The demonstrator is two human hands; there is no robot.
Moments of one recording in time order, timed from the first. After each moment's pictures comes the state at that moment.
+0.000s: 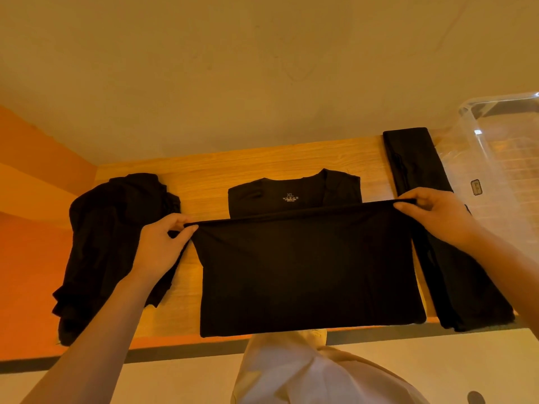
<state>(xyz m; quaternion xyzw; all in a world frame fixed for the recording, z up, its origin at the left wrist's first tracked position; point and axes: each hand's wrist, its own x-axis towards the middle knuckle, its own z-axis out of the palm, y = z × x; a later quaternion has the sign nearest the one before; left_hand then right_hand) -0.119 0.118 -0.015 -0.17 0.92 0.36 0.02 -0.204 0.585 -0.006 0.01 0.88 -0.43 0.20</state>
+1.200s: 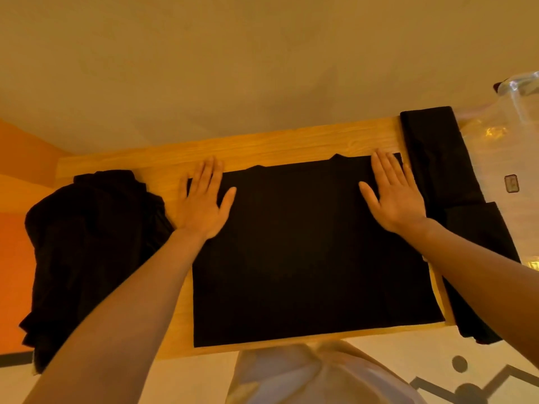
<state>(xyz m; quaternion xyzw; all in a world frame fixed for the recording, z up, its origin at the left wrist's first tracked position) -0.229 0.138 -0.117 -0.02 0.99 0.05 0.12 -0.259 0.524 -0.115 -0.07 0.99 -0.05 0.12</state>
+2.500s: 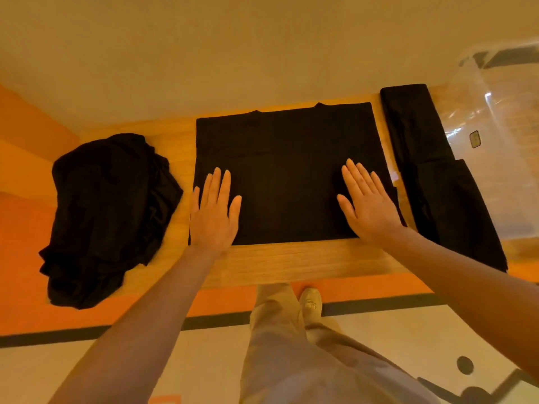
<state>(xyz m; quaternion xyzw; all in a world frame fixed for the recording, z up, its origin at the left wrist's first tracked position) -0.098 0.199 -0.102 -0.04 1.00 0.08 0.03 -0.145 0.518 -0.106 -0.16 0.98 -0.10 0.09</state>
